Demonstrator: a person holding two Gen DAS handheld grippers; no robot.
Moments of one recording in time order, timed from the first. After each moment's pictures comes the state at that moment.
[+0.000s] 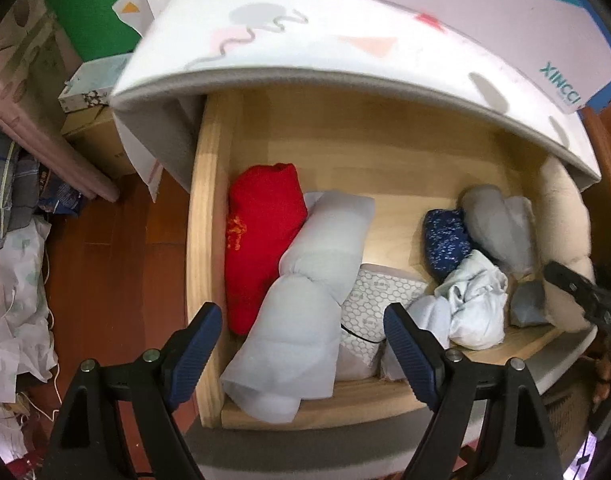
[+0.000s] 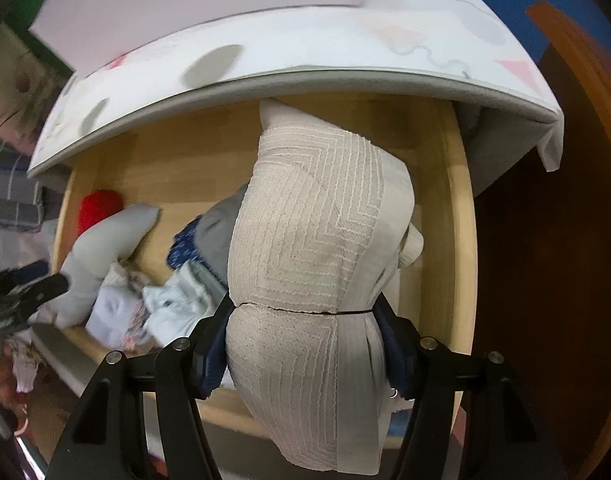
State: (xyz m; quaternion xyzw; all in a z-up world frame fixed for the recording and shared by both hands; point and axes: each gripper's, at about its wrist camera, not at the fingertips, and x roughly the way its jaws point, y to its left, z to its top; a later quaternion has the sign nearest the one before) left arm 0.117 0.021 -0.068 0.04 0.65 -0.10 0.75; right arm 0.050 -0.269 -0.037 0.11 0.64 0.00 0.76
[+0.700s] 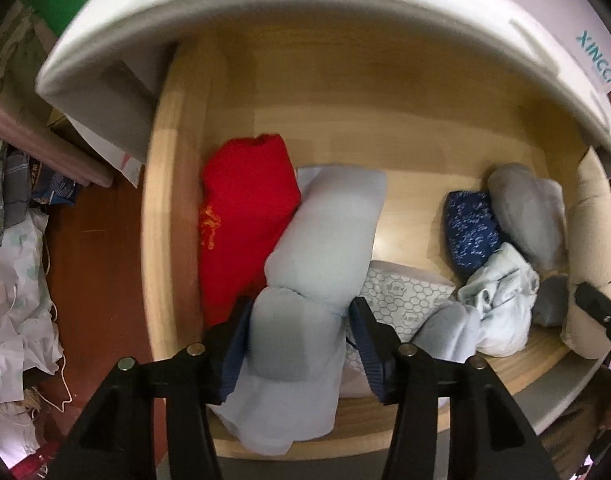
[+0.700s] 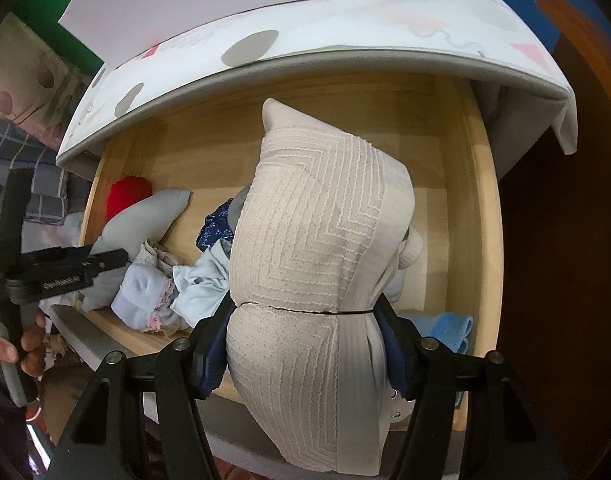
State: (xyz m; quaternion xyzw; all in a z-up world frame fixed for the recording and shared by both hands) left arm 0.129 0.000 -0.108 0.06 0.68 -0.09 0.72; right arm 0.030 -0.274 -0.034 0.14 0.63 0.04 0.76
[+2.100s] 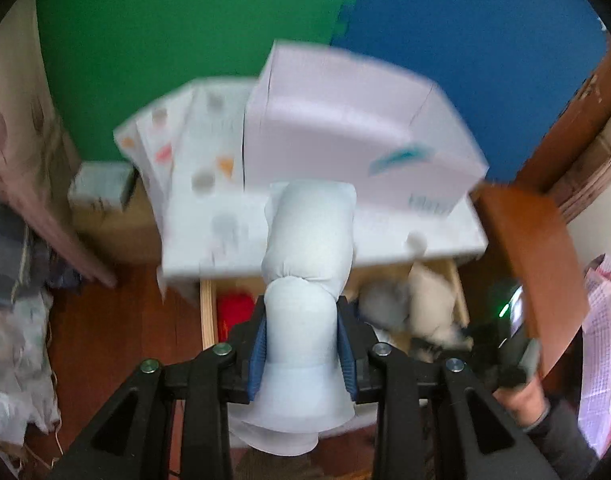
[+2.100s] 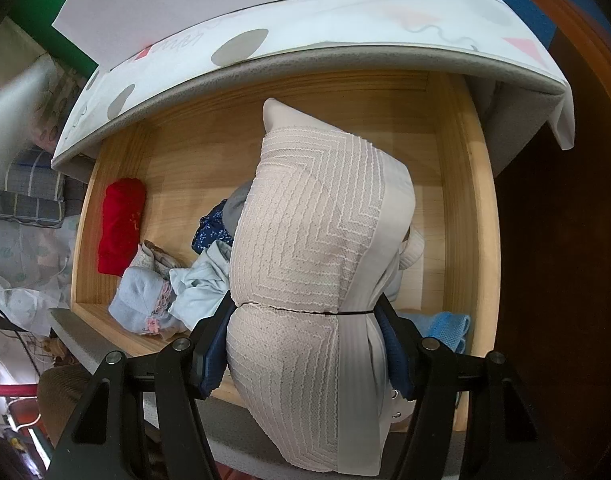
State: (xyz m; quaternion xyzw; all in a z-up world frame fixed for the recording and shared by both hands) left arm 0.119 0.009 0.134 0.01 0.51 -0.18 0.84; right arm 0.033 -0.267 -0.039 0.14 0.63 0.03 0.76
